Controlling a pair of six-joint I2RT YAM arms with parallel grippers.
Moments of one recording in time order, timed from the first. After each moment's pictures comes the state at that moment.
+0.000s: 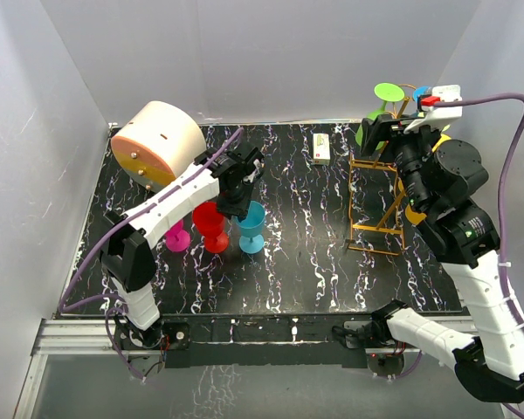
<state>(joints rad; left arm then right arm) -0.71 1.78 1.66 -1.18 -0.14 -0.40 0.46 0.95 1.47 -0.40 0.35 -0.03</state>
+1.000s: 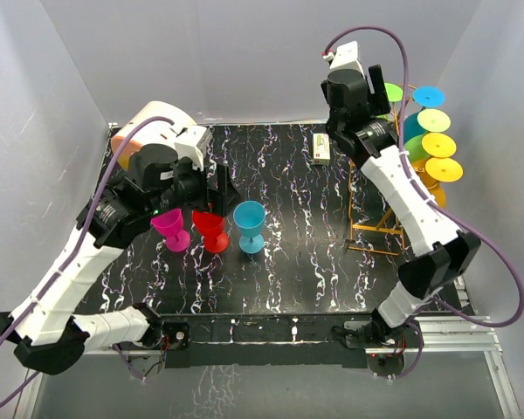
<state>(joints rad) -0.71 1.13 1.52 -0.89 0.04 -0.33 0.46 1.60 1.84 -0.50 0.85 -0.34</state>
